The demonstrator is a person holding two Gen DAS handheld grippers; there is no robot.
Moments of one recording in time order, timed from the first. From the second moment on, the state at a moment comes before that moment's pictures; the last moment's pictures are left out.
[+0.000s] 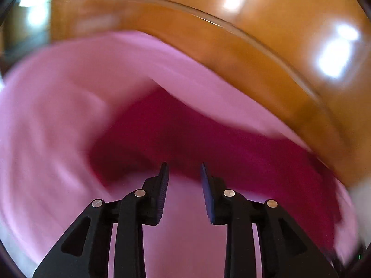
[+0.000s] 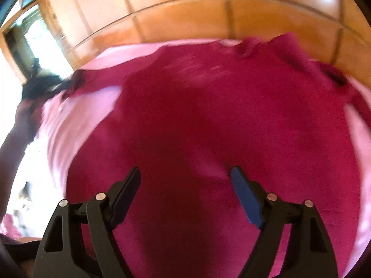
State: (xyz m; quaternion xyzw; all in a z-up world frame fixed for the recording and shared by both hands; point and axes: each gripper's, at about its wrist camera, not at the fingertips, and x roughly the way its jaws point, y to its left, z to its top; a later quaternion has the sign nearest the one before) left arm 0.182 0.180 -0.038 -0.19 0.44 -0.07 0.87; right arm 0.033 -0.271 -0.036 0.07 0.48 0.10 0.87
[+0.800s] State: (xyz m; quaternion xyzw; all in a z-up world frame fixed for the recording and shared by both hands) left arm 0.018 0.084 -0.059 -0.10 0.50 -0.27 0.82; right arm -0.085 -0.360 -0.026 0.09 0.53 0.05 0.84
